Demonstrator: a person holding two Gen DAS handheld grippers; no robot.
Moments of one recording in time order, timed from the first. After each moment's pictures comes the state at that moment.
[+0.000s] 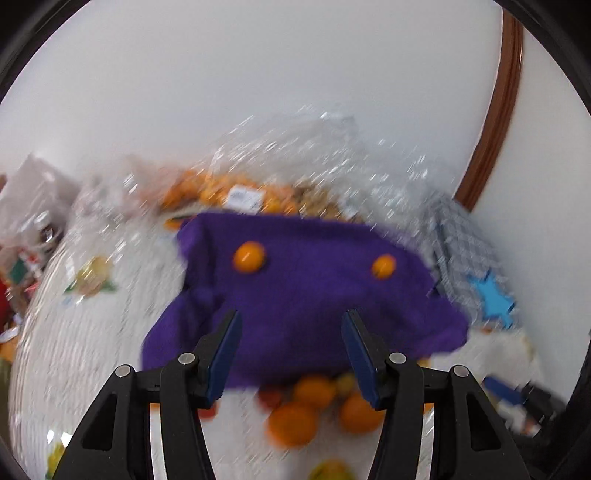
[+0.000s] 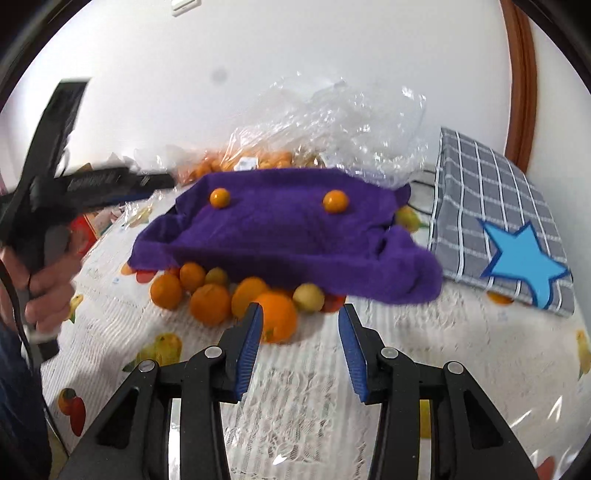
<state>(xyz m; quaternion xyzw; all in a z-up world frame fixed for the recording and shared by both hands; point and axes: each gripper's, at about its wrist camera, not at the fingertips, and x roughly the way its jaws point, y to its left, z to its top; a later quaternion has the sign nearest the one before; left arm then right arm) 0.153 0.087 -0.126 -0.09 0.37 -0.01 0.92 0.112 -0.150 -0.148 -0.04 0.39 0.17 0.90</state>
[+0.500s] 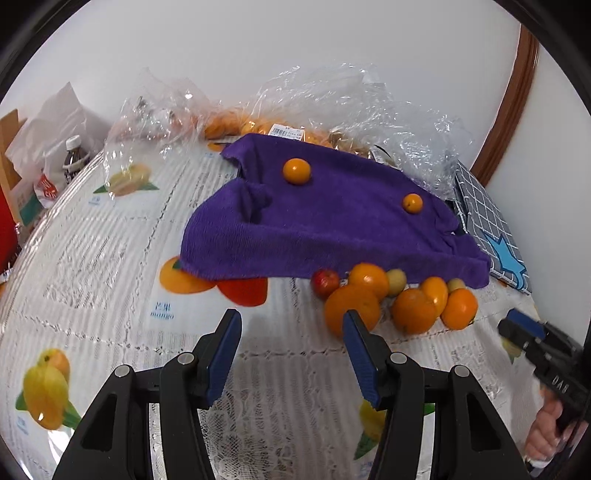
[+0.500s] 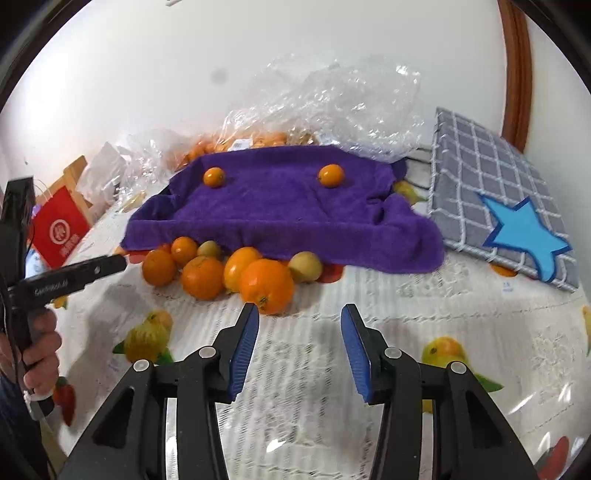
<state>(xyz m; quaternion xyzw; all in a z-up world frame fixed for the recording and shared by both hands) 0.099 0.116 -0.181 -0.12 0.40 0.00 0.91 0.106 -0.154 -0.165 -0.05 0.40 0.15 0.90</state>
